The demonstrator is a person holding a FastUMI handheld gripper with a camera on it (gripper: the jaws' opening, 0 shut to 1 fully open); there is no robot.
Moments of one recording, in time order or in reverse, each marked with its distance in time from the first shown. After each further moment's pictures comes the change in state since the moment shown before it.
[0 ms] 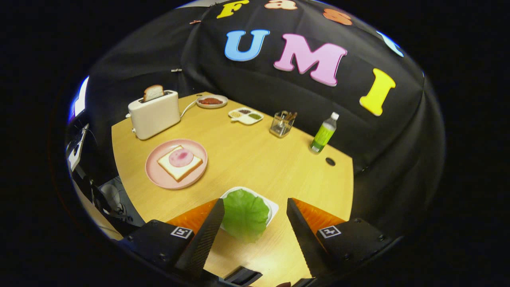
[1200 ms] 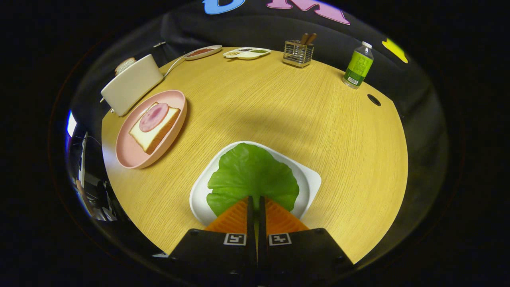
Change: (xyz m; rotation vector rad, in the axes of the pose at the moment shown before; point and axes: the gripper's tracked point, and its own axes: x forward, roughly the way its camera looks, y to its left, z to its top) arm 0.104 0.015 -0.078 0.120 0.334 0.107
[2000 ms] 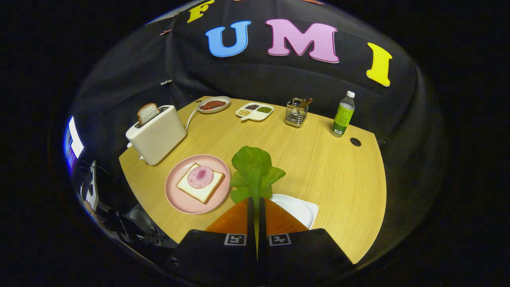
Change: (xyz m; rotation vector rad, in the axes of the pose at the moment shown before) arm -0.131 0.079 0.105 0.068 -0.360 -0.009
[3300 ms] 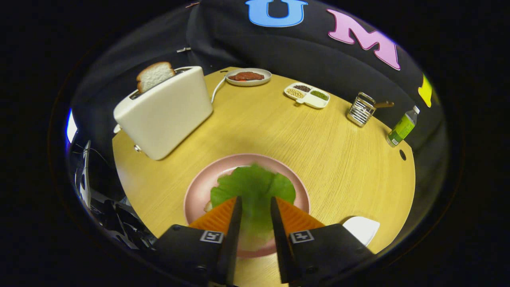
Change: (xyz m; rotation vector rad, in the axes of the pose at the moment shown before) arm 0.153 0.129 -0.029 -0.122 0.209 0.009
